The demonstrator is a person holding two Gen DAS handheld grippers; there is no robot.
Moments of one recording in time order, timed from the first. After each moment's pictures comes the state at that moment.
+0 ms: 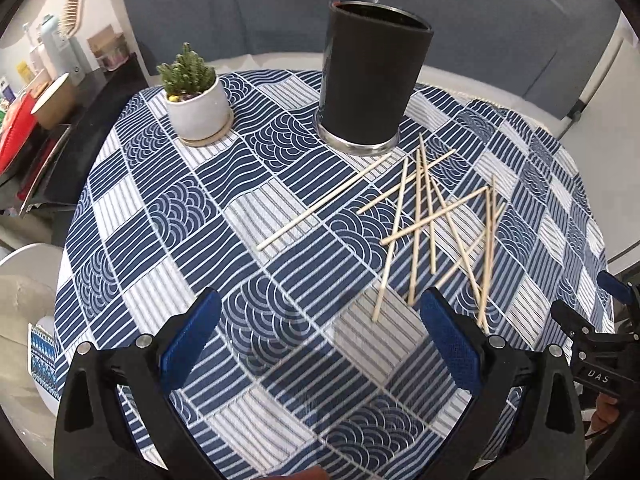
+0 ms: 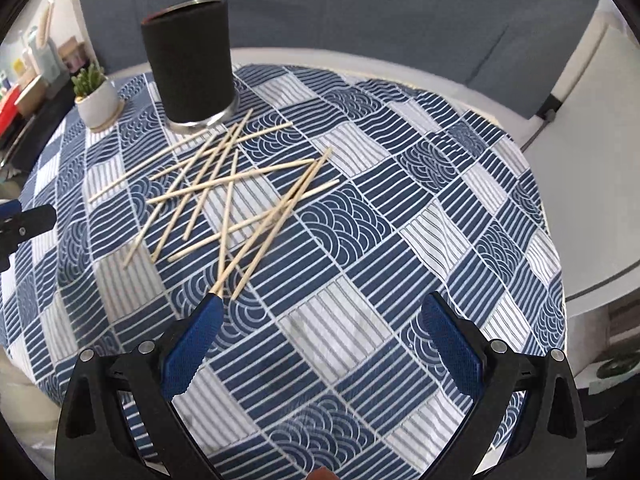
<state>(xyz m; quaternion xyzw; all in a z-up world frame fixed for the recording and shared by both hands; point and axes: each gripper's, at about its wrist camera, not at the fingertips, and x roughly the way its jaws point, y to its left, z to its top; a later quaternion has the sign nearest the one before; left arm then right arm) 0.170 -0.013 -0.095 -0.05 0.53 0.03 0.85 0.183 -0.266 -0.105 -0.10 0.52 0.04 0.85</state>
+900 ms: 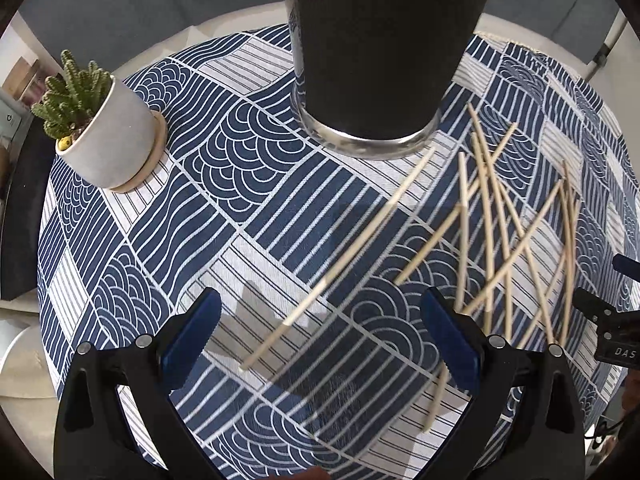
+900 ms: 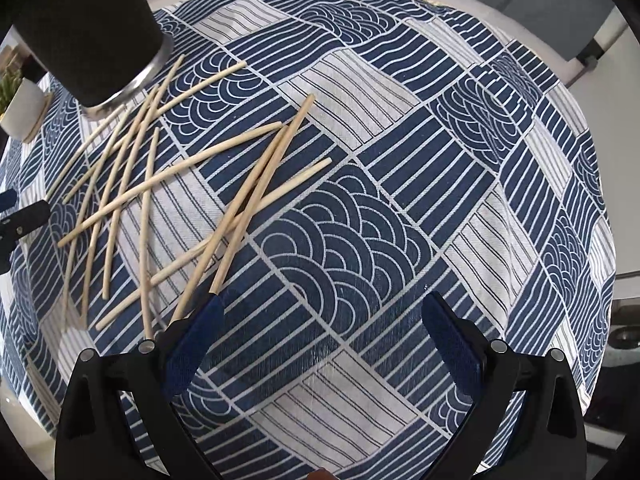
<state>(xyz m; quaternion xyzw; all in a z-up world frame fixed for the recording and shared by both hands) 0.283 -0.010 -0.169 0.03 0.60 0.00 0.80 0.283 -0.275 -0.189 -0.06 0.63 0.02 0.77</state>
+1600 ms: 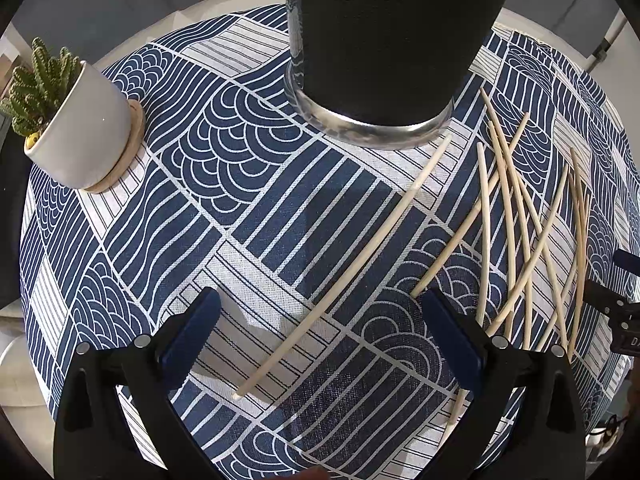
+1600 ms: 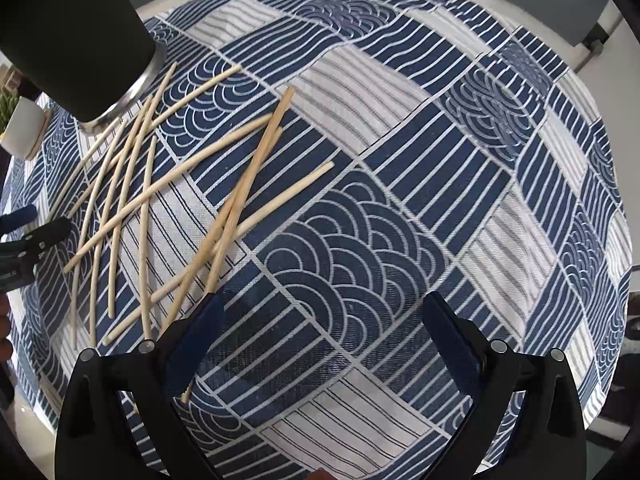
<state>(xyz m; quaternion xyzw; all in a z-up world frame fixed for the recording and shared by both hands) 0.299 0.004 -0.193 0.02 0.61 -0.02 0.79 0.311 -0.298 -0.210 -0.02 0.64 0.03 0.77</state>
